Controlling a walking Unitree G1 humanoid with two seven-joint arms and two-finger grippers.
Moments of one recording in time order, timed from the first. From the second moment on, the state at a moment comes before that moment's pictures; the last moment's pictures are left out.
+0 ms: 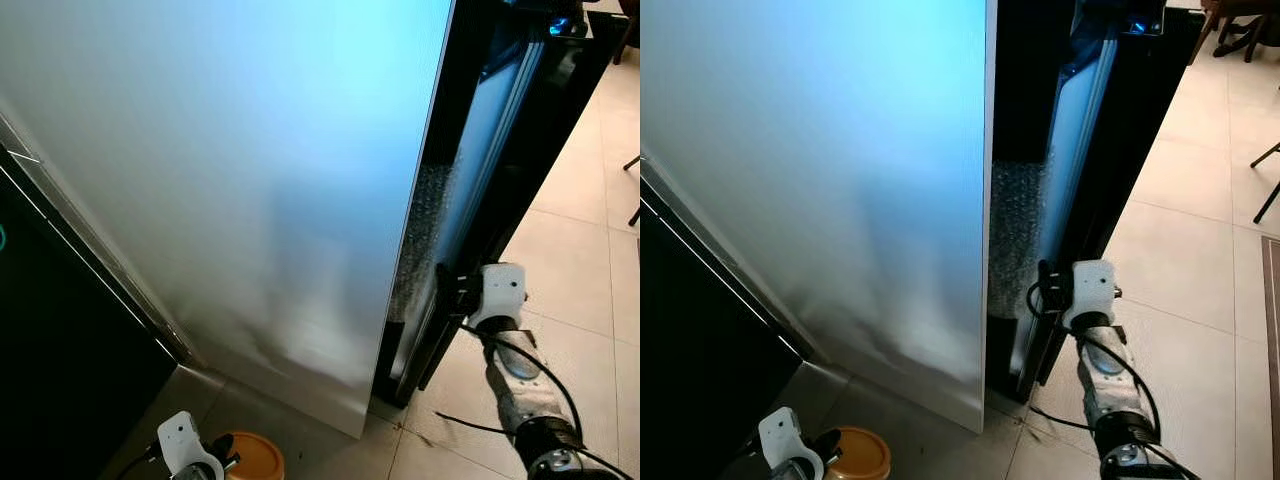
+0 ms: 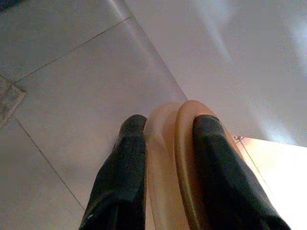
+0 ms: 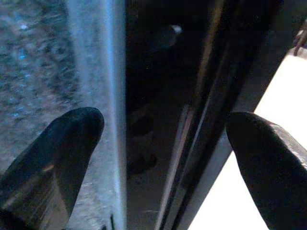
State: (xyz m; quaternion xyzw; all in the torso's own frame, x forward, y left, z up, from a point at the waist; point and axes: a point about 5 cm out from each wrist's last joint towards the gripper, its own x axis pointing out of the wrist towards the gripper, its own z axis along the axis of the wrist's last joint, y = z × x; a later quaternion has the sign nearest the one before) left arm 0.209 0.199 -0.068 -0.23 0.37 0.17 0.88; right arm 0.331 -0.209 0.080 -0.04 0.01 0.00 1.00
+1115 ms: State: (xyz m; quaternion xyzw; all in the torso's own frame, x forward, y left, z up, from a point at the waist) left arm 0.208 0.198 -0.069 -0.23 0.37 0.17 0.88; right arm 0.262 -0.317 0.054 -0.13 0.06 -0.28 0.95
